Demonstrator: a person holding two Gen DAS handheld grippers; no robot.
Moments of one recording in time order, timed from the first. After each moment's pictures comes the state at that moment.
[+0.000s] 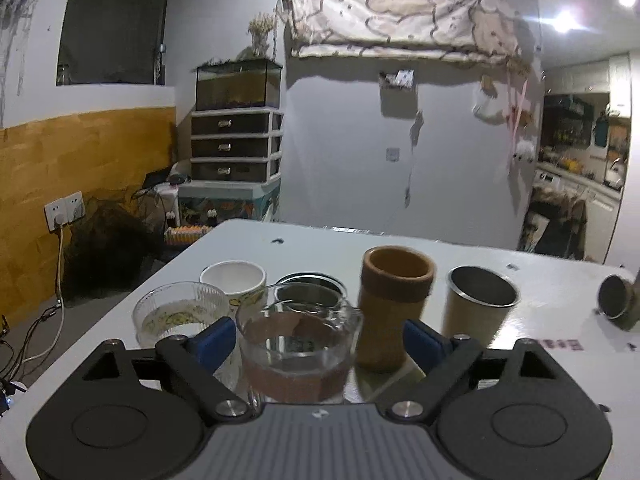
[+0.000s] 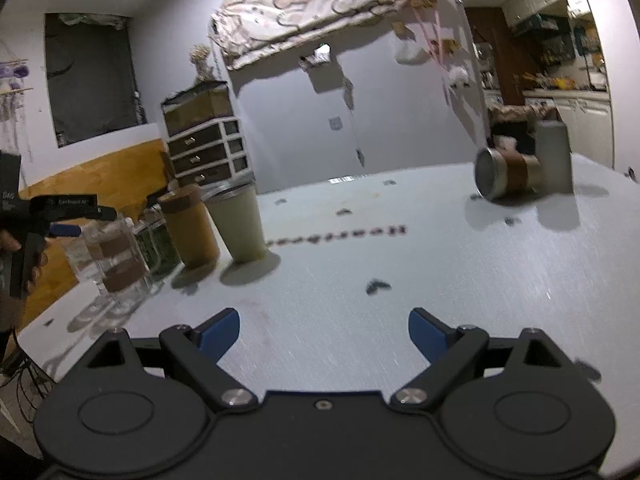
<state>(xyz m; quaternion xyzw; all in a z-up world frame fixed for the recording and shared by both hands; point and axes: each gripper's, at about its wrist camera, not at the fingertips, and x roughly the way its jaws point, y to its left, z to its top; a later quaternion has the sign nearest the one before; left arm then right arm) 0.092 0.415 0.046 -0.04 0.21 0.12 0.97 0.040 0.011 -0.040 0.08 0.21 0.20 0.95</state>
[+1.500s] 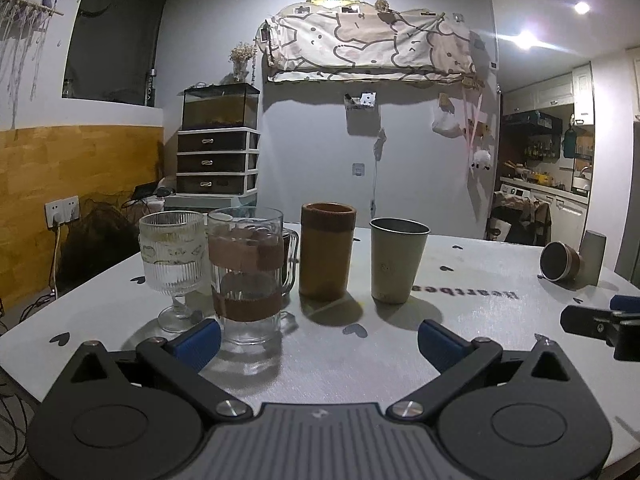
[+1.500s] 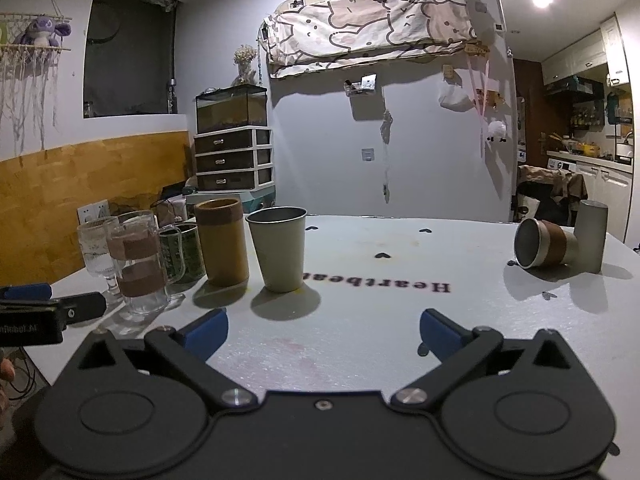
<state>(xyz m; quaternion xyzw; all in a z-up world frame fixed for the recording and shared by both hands) -0.016 0.337 -0.010 -0.04 0.16 0.10 0.98 0.042 0.078 -0.015 0.00 0.16 0.21 0.96</state>
